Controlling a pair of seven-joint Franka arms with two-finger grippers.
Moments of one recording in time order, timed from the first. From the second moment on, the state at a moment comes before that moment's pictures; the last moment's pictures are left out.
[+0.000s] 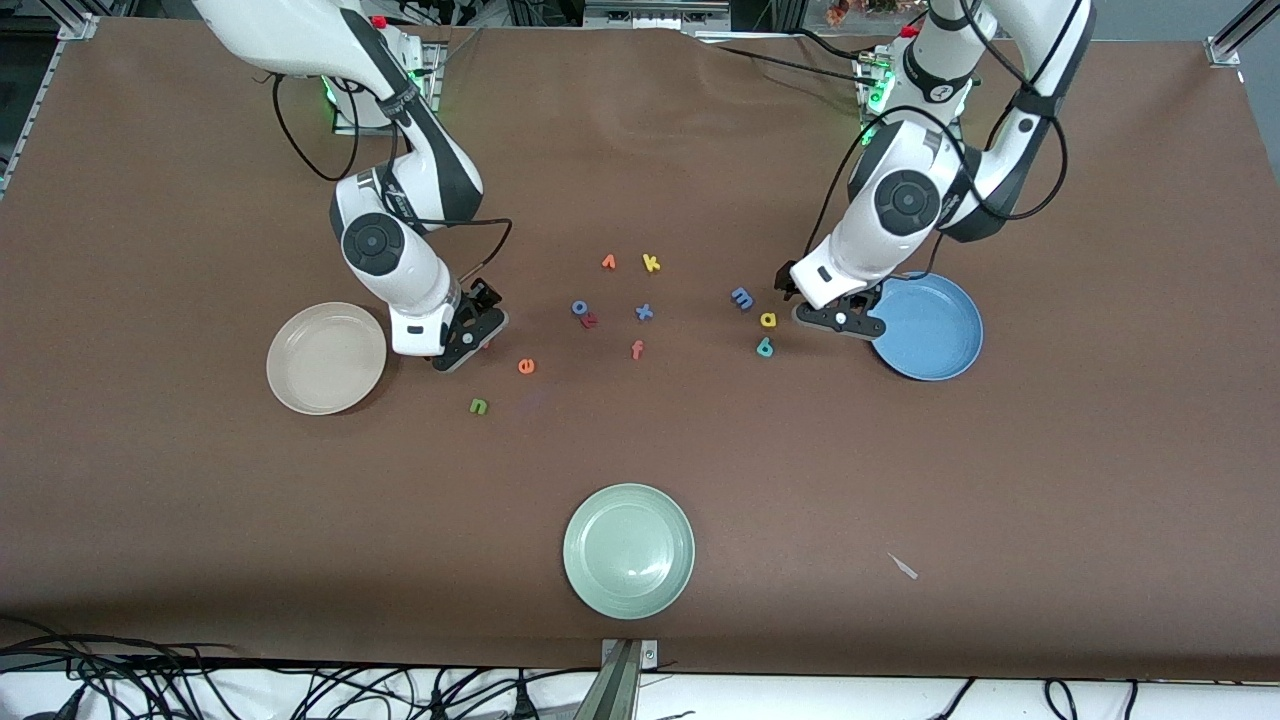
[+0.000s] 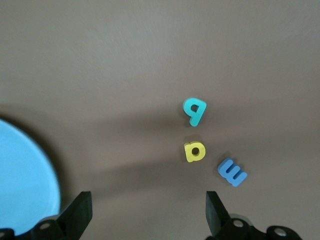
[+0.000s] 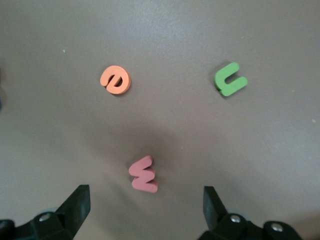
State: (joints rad) left arm -0.22 0.27 -0.24 -2.22 -0.05 2.37 -0.23; right arm 0.35 0.42 0.08 -2.13 0.02 2.52 -0.36
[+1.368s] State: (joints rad) left arm -0.36 0.50 -0.19 -2.11 -0.05 2.44 -0.41; right arm 0.37 0.47 0.09 -2.13 0.01 2.56 -0.40
